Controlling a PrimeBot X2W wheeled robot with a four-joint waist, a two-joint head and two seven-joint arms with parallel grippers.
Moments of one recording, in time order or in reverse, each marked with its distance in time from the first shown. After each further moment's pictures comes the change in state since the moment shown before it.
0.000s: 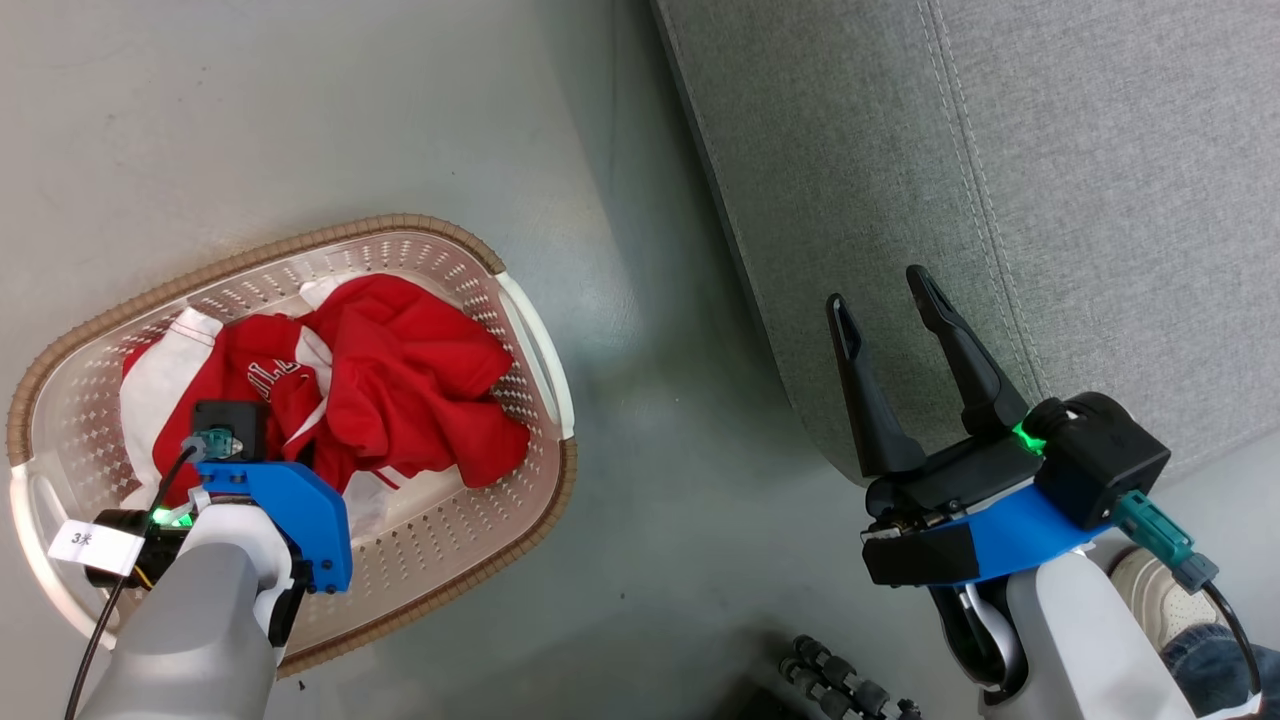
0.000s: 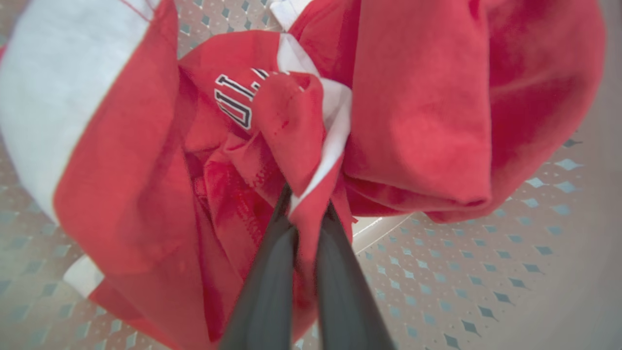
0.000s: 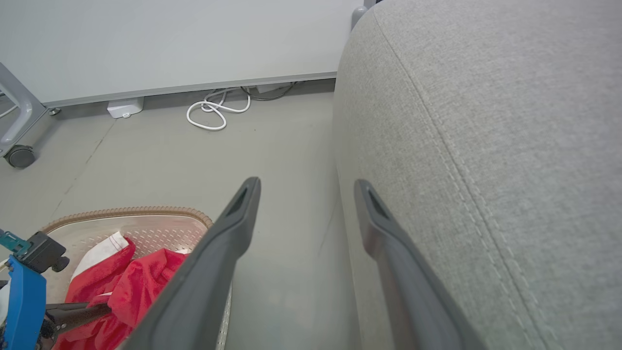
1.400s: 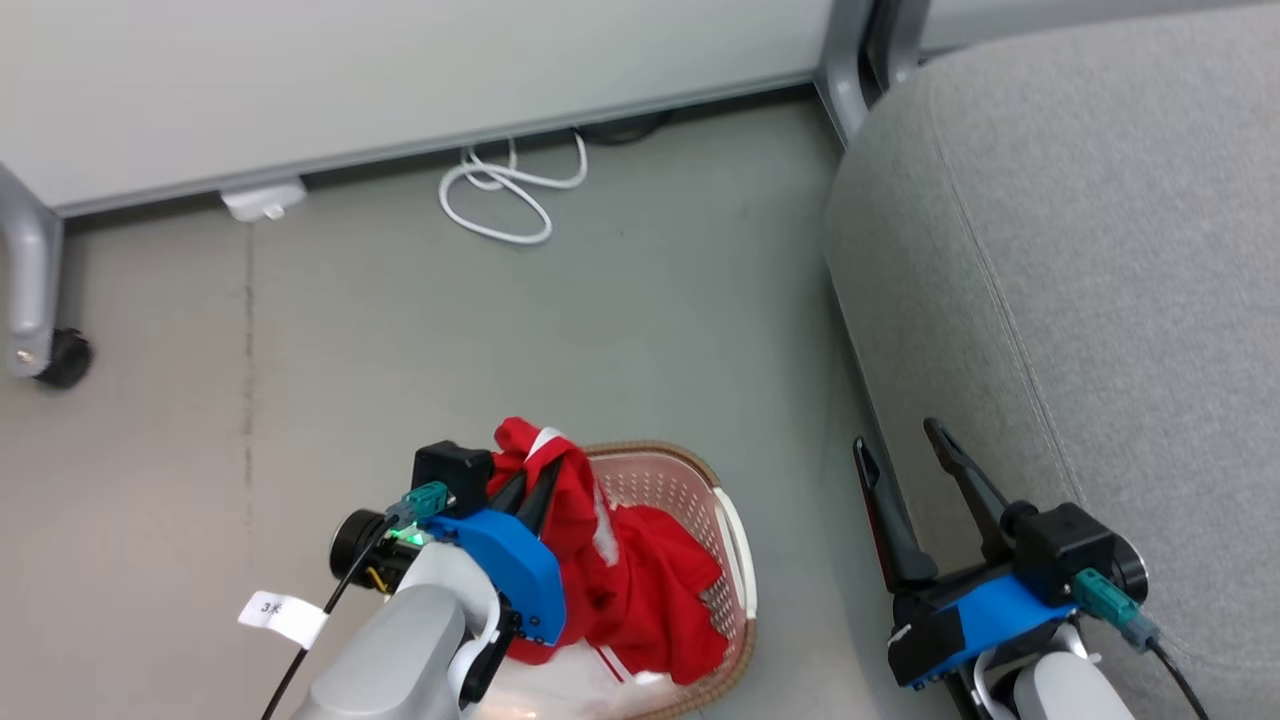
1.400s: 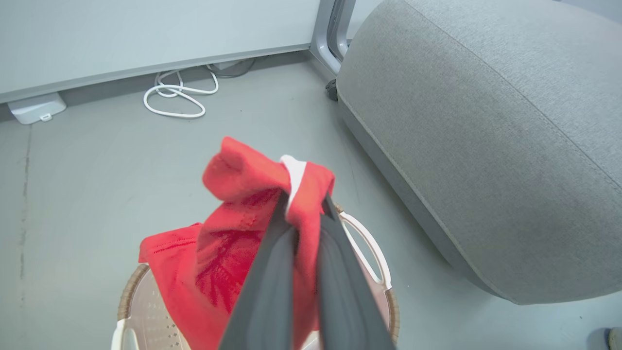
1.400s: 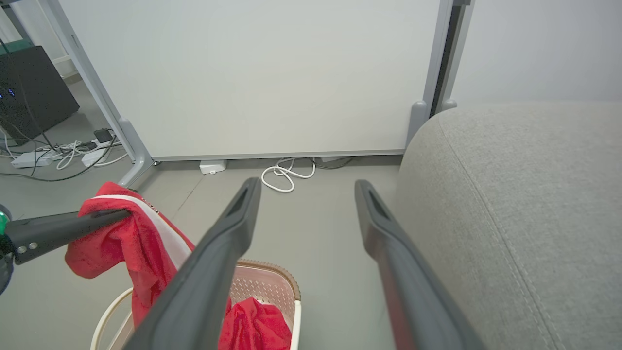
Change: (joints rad) left arm 0.140 -0.127 -0.286 -0.298 -0.212 -0.023 -0.127; right arm 0.125 0.001 -0.068 0.187 -0.086 0.000 0.016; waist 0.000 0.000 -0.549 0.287
